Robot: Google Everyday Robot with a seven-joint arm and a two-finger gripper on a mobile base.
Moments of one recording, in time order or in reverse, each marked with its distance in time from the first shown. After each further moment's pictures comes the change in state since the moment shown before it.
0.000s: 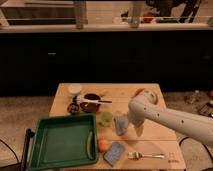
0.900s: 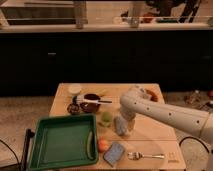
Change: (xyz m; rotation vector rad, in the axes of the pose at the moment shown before) arm -0.015 -0.051 0.006 0.033 -0.010 0.097
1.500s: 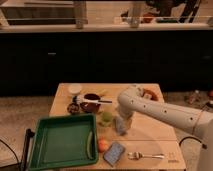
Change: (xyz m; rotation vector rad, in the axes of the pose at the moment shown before) arm -0.006 -0.009 0.016 -0.020 -0.027 0.015
